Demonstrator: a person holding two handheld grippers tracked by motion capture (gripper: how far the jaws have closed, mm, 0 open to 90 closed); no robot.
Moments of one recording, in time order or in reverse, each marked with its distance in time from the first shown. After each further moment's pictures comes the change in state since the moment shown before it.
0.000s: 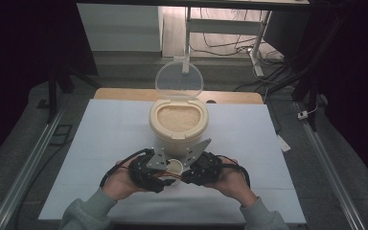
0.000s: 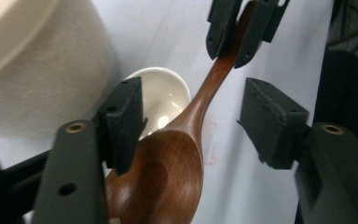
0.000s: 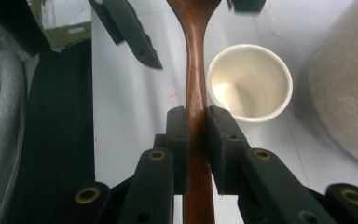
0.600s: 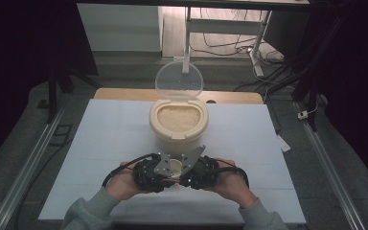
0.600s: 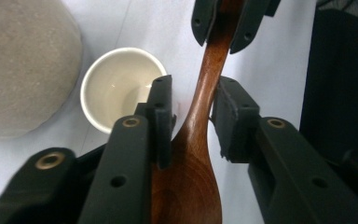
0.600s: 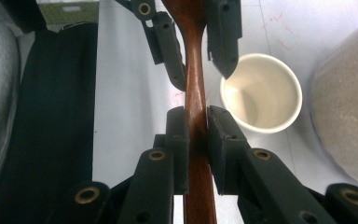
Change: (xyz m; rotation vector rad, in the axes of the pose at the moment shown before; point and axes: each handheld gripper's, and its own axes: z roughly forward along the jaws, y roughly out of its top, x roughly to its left) left arm -0.006 0.001 0.011 0.089 -0.069 0.080; right arm 0.014 0.008 0.002 0.026 -0.022 -0.122
